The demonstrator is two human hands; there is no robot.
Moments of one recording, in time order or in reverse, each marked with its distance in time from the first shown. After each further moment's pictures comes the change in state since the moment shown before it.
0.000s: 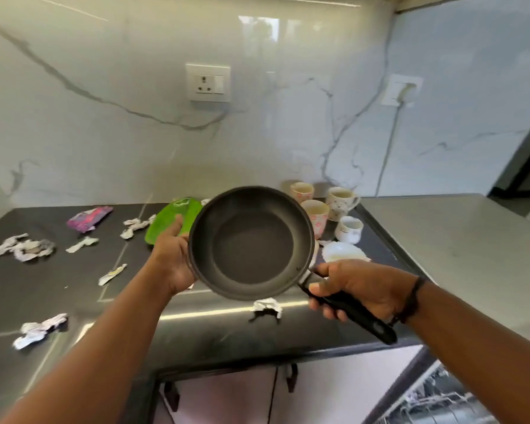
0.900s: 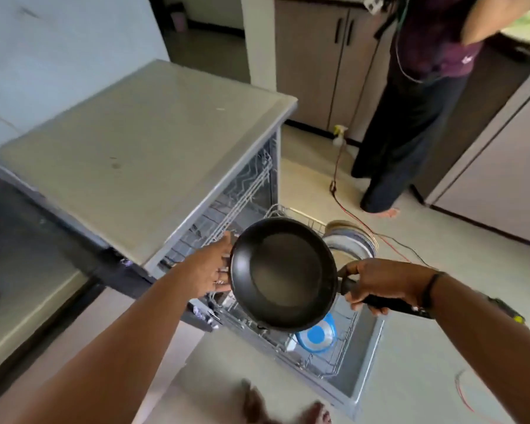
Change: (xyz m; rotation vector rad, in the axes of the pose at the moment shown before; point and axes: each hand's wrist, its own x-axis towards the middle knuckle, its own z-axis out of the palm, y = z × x) left_hand -0.014 -0.534 0.443 1.082 -0.510 -0.767; right_hand -0.355 0.467 -0.308 0.273 0.611 0.375
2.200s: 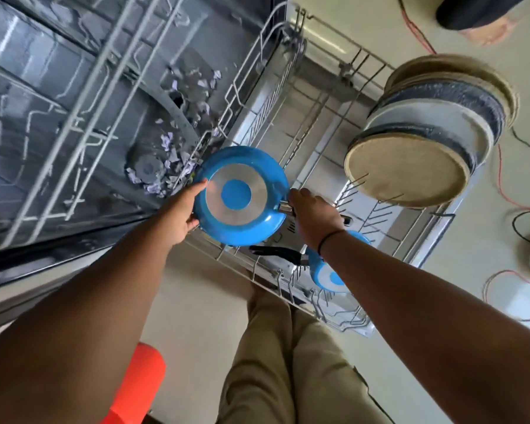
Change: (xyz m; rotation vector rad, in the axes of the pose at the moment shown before) left_hand 0.416 -0.162 -0.067 -0.076 0.294 -0.334; right_hand 0.453 0.129 0.112 -0.649 0.316 -0.103
